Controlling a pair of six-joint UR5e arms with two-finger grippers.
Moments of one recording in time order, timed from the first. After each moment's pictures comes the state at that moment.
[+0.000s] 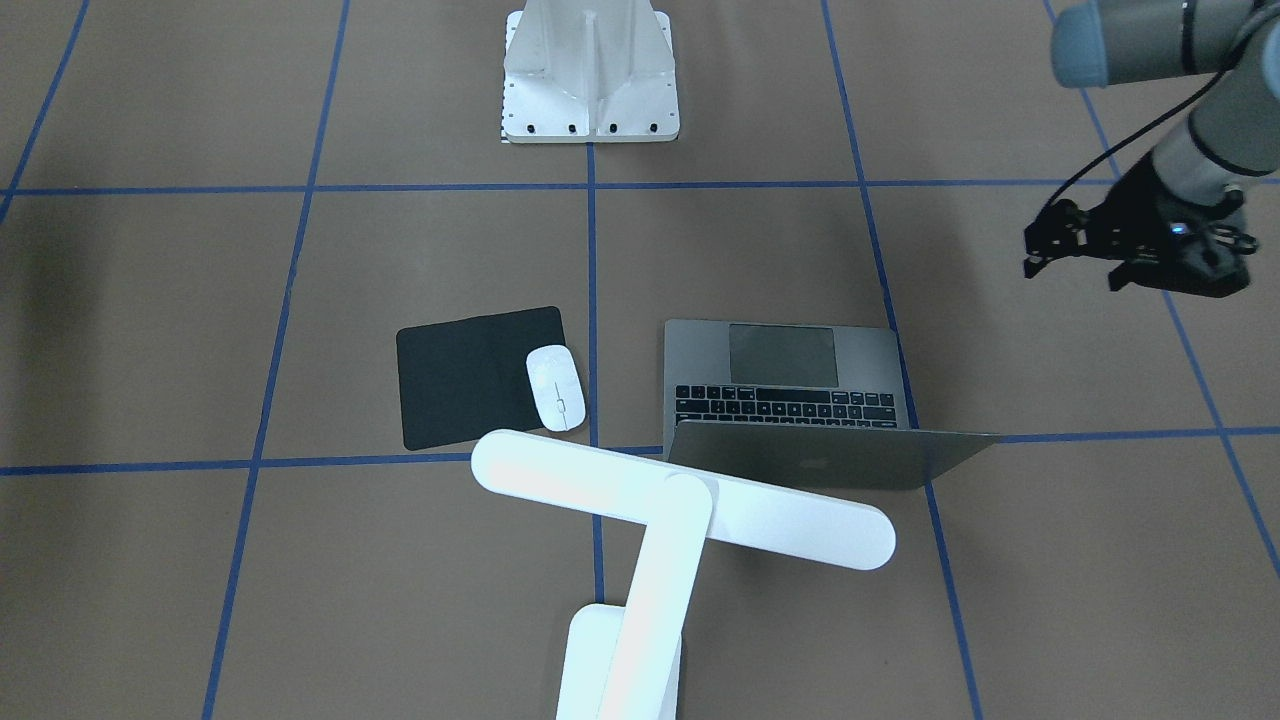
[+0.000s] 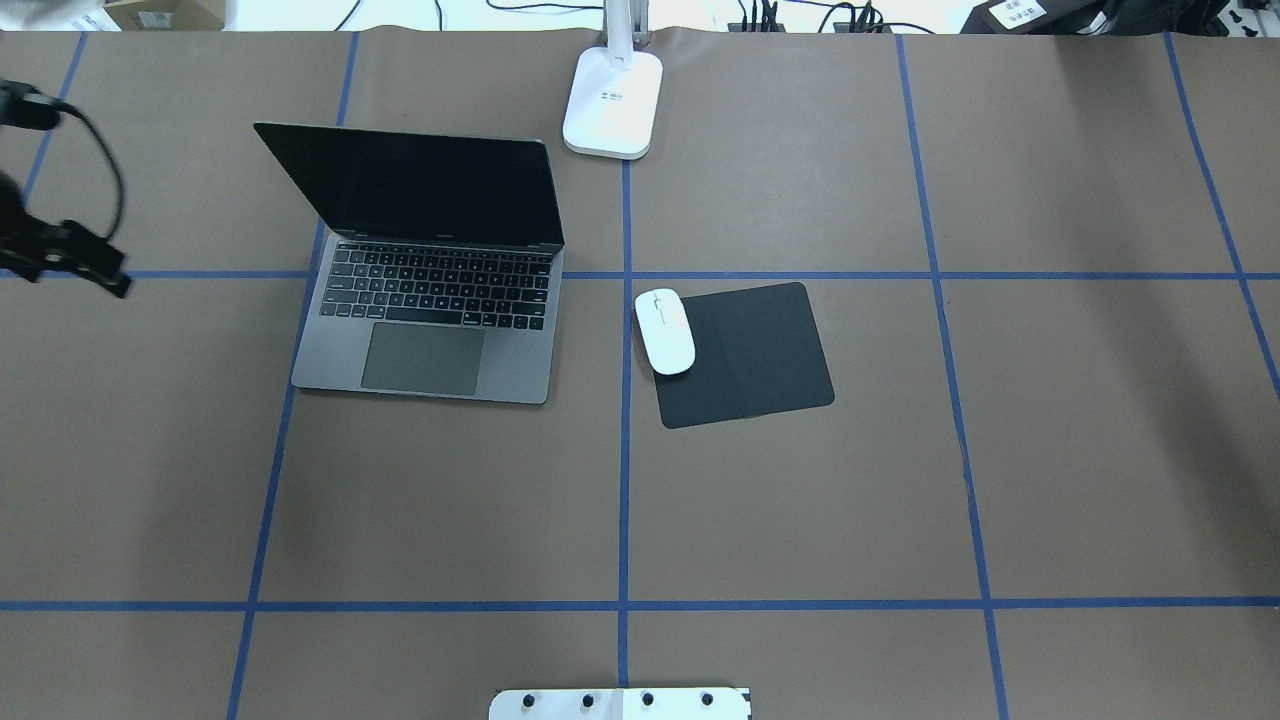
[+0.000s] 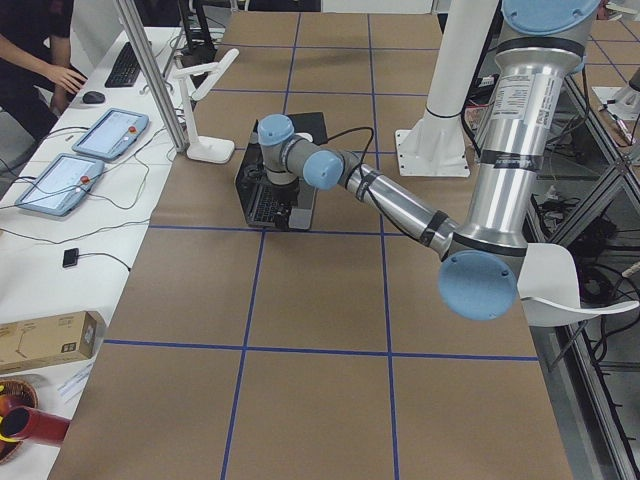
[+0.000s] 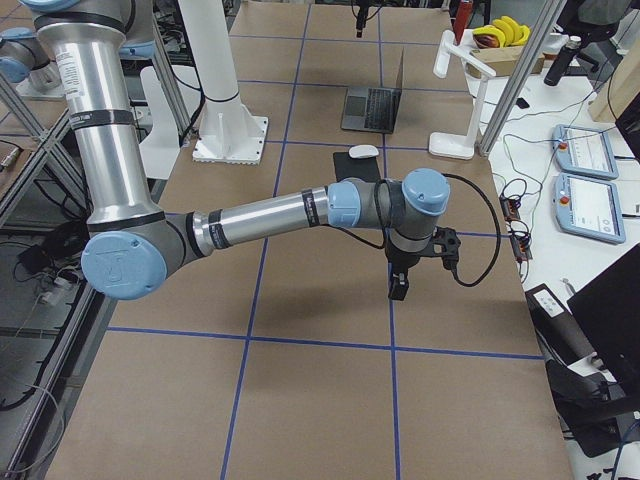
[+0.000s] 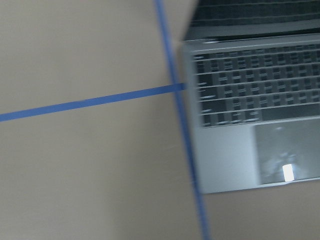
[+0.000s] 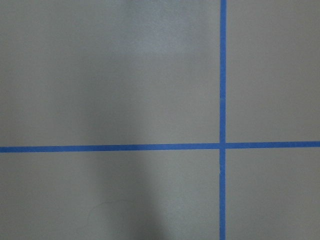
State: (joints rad) left arm -1.16 -1.68 -1.92 -1.50 -2.30 -0.37; right arm 1.52 -1.40 1.67 -1.80 2.34 0.11
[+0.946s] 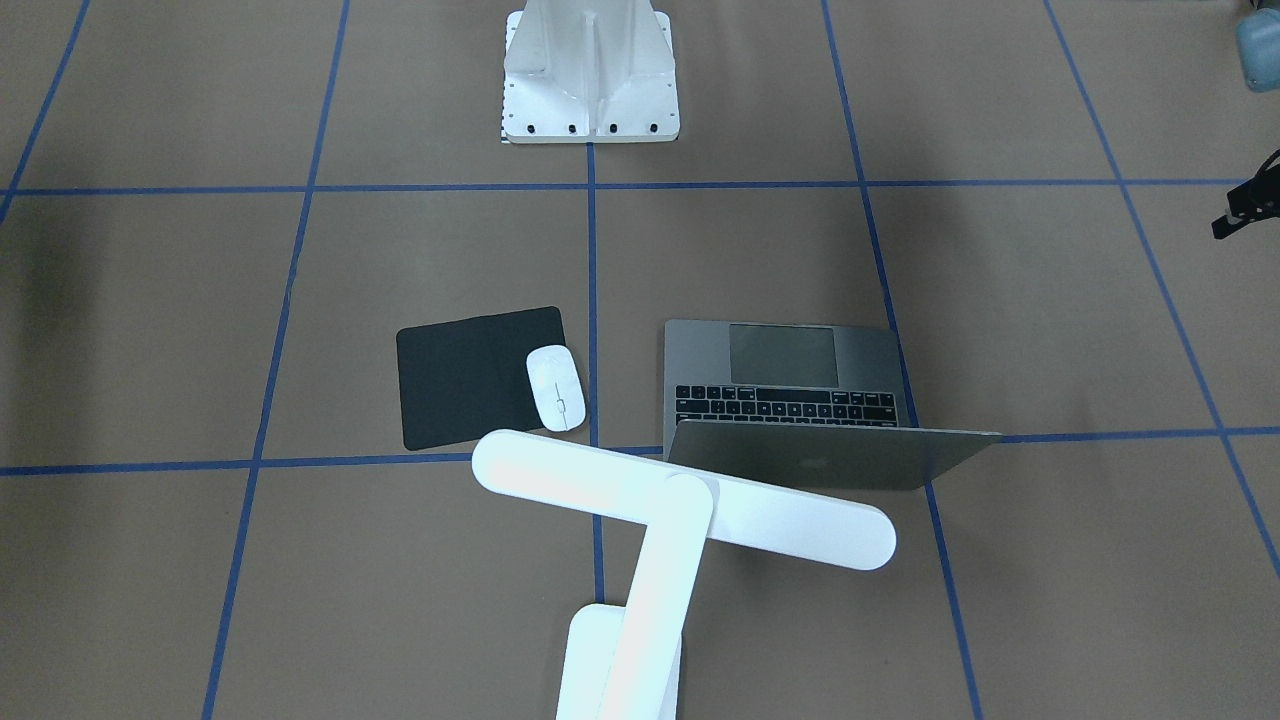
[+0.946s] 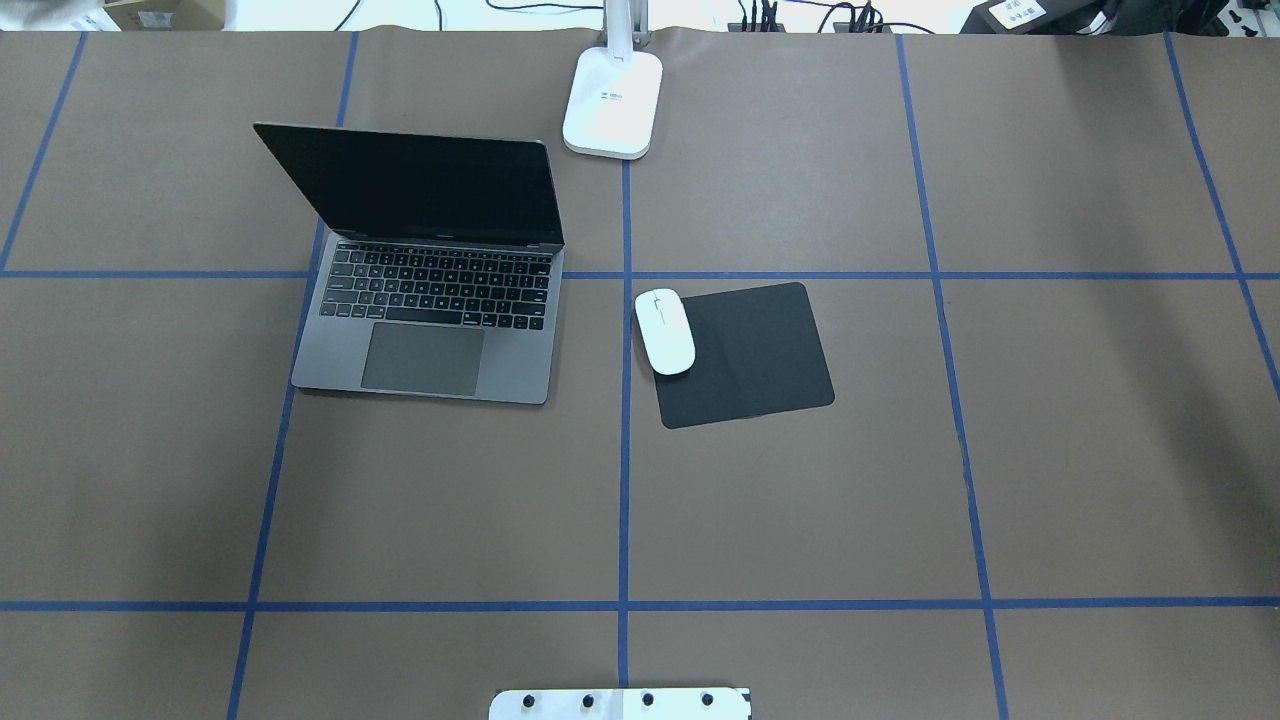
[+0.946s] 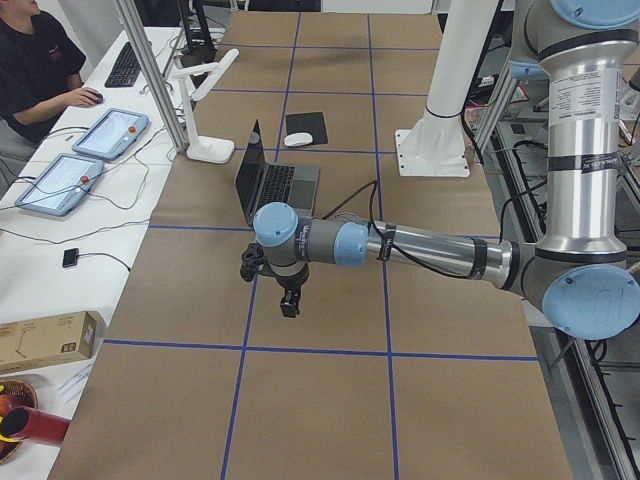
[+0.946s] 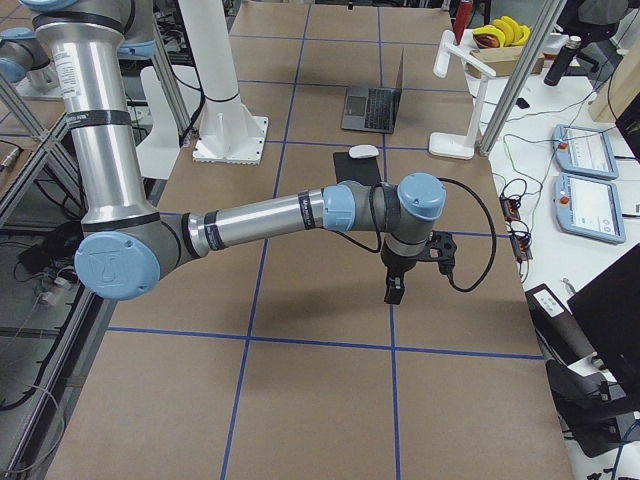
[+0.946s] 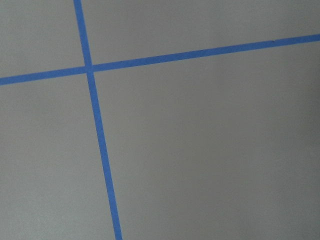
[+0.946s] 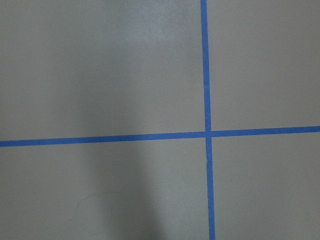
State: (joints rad) left arm -1.42 -1.49 -1.80 -1.50 -2.42 -0.02; right arm 1.53 -1.41 1.67 -1.80 2.35 0.10
